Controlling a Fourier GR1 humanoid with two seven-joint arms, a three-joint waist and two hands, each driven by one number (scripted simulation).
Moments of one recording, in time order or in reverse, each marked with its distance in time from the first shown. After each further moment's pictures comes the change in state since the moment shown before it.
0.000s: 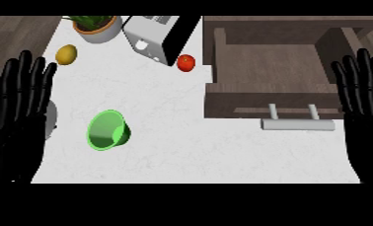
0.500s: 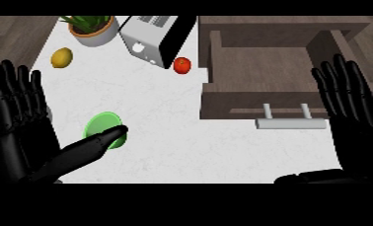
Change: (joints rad) left arm 0.015 -0.075 -0.111 0.045 -0.206 0.488 0.053; right arm 0.018 -0.001 0.033 0.013 -0.079 0.065 0.040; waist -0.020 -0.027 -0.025
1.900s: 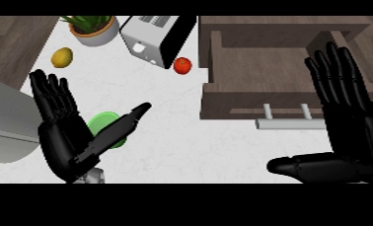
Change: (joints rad) left arm -0.053 -0.009 -0.150 0.173 -0.001 0.384 0.014; right arm -0.082 0.027 -0.022 0.047 -0.011 0.000 0.050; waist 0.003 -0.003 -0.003
